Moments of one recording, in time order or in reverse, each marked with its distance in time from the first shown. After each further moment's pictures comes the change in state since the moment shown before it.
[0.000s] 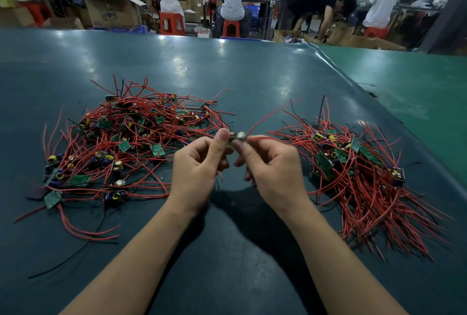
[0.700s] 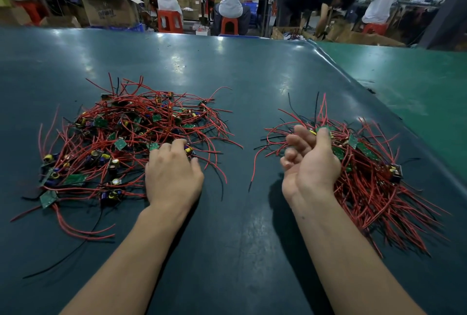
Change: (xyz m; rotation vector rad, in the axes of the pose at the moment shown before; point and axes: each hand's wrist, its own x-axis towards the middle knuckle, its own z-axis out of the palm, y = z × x) left_hand 0.008 -0.014 -0.027 1.168 0.112 -0.059; right_hand 0.018 -0.005 -0.026 0.731 0.701 0.482
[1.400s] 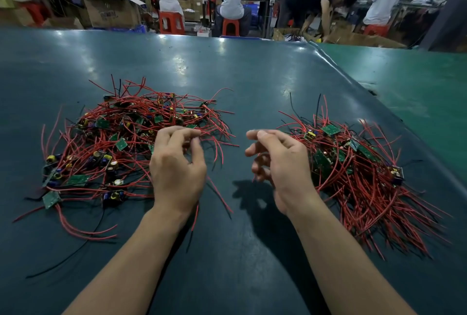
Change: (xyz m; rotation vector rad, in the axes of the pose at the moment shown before) left_hand -0.002 0.006 -0.003 -0.452 0.364 0.247; right_hand -0.021 0.010 0.005 -0.528 -0.478 -0.015
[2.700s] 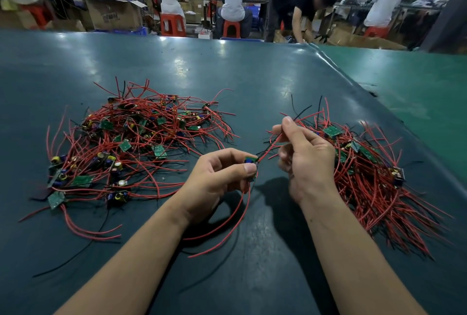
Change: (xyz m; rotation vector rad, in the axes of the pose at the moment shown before) left_hand -0.010 0.029 0.003 -1.096 -0.792 -0.579; right_hand 0.017 -0.001 -0.018 0.178 0.171 -0.112
